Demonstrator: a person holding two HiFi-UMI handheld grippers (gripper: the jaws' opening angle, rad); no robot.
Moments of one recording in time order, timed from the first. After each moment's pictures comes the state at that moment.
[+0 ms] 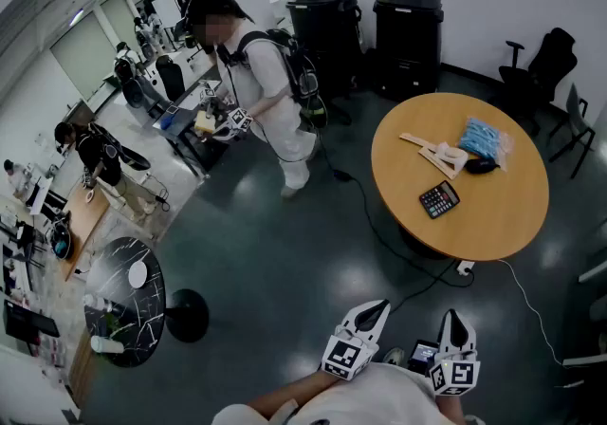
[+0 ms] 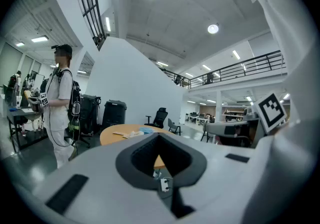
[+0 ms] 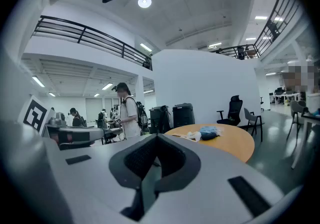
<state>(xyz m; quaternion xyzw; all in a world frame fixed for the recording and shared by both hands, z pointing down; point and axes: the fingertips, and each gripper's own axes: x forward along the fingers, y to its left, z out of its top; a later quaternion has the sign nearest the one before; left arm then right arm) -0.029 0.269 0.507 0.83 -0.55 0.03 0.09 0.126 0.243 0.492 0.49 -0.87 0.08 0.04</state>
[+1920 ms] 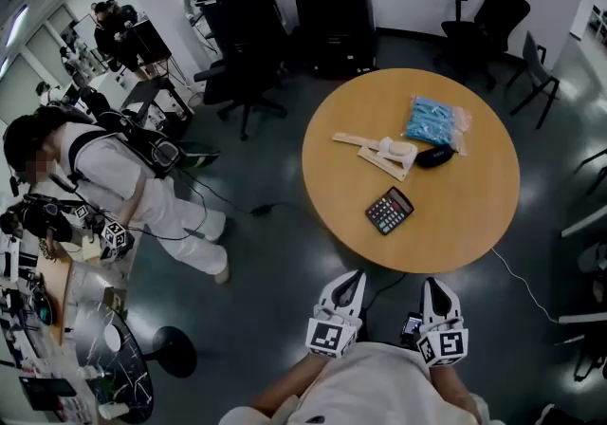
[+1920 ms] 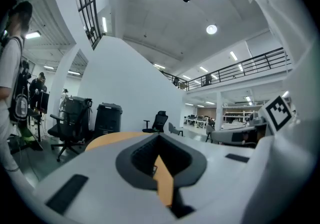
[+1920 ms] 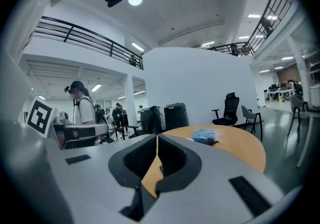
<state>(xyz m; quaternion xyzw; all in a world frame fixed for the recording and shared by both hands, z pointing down) -0.018 0.024 0.519 0.84 -0.54 0.01 0.07 0.143 0.022 0.521 0.52 -0.85 0.10 0.03</state>
